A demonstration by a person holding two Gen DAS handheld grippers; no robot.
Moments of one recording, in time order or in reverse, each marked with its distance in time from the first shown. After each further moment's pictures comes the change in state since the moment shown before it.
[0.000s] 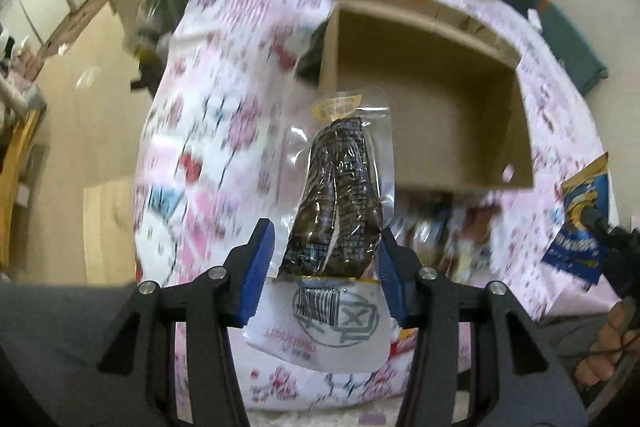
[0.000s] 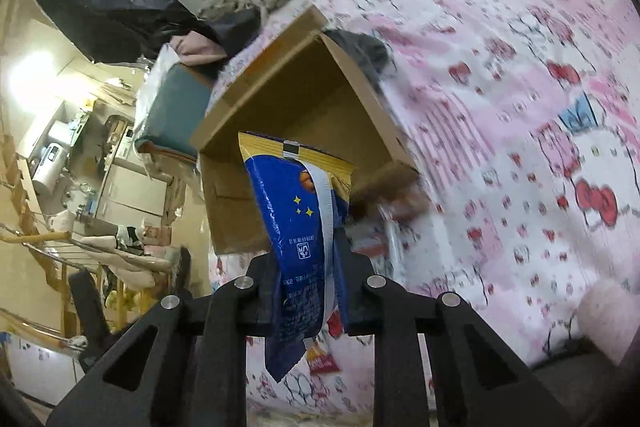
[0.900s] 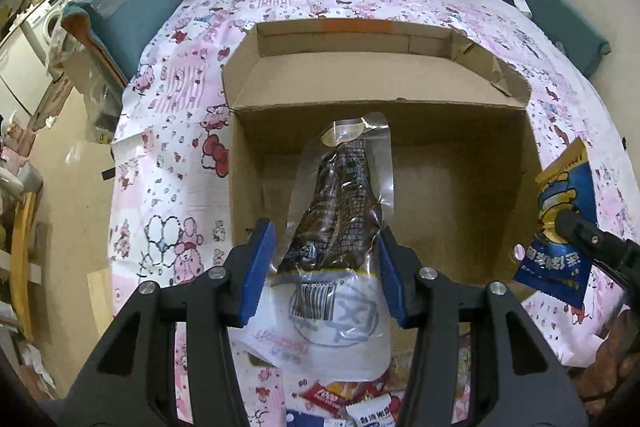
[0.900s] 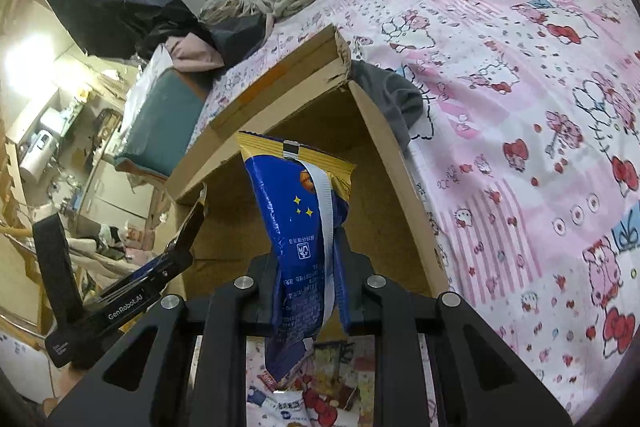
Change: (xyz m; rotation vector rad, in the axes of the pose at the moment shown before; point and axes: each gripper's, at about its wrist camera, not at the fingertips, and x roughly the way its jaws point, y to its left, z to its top) left arm 0.083 -0.076 0.093 0.166 -0.057 0.048; right arm 0.088 0.012 0.075 -0.078 -0.003 -0.043
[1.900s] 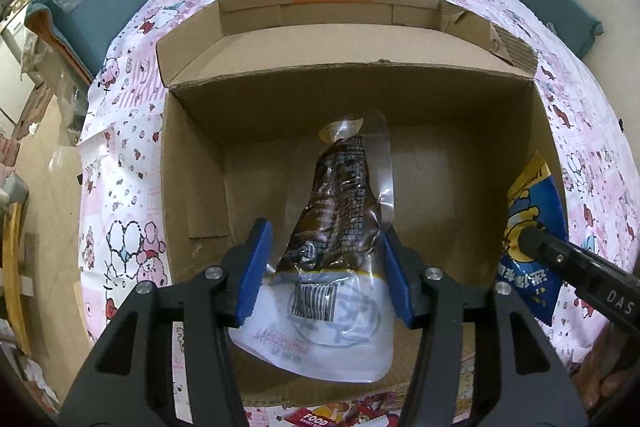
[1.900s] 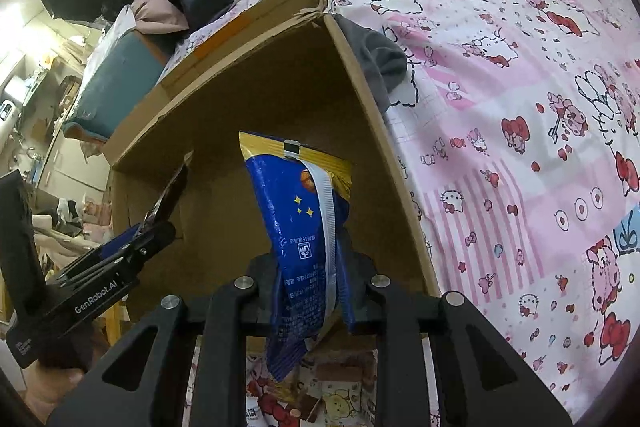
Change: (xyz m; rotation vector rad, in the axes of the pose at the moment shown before) left arm 0.042 -0.013 -0.005 0.046 0.038 -0.051; right arm 0.039 -0.004 -0.015 -0.038 0.082 -0.149
